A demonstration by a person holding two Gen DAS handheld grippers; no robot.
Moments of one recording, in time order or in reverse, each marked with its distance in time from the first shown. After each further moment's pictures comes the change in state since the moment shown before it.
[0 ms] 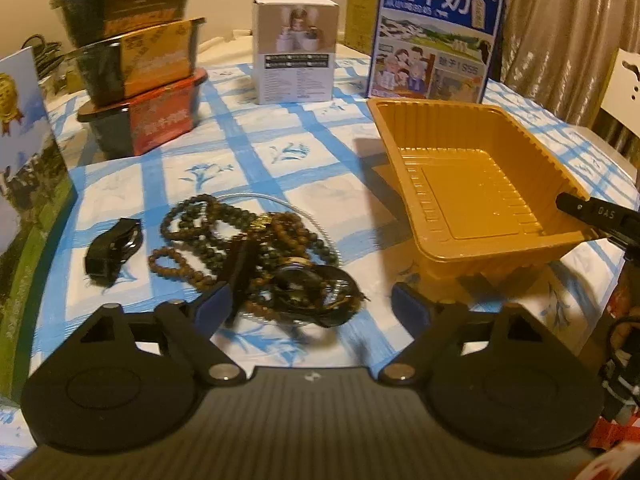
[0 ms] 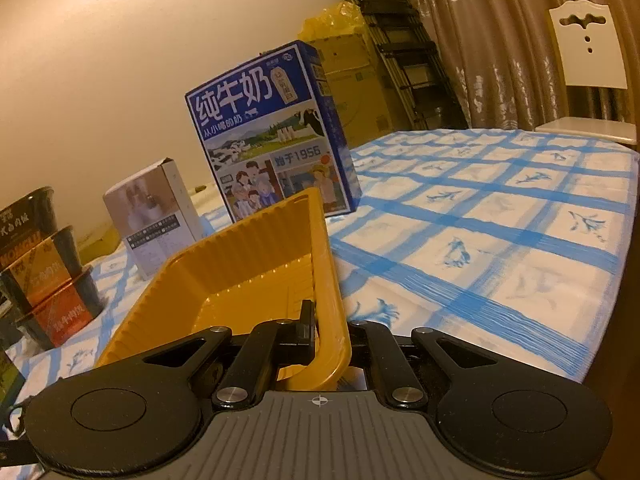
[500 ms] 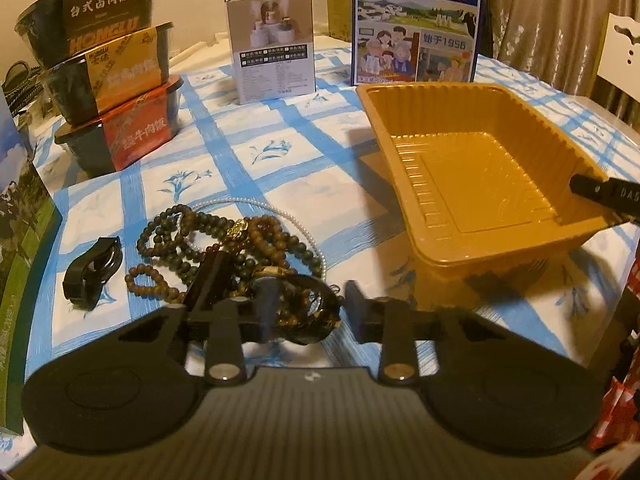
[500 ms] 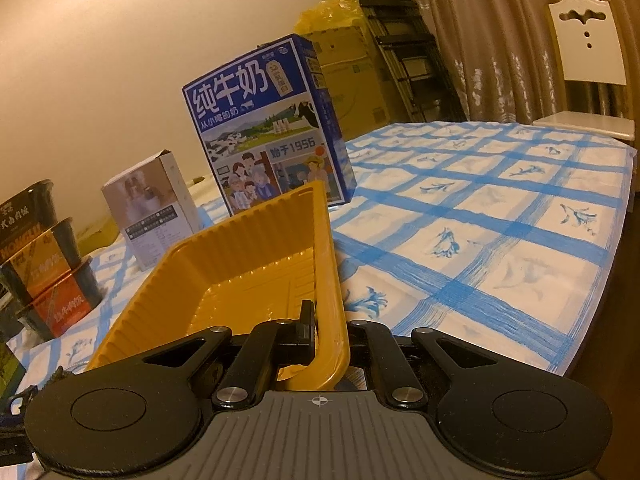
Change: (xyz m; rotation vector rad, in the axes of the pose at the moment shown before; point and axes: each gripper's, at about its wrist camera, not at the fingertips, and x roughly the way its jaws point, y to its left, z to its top) left arm 0.023 -0.019 0.001 0.094 0.015 0.030; right arm -0.005 -0.005 0.000 -0.007 0.025 0.000
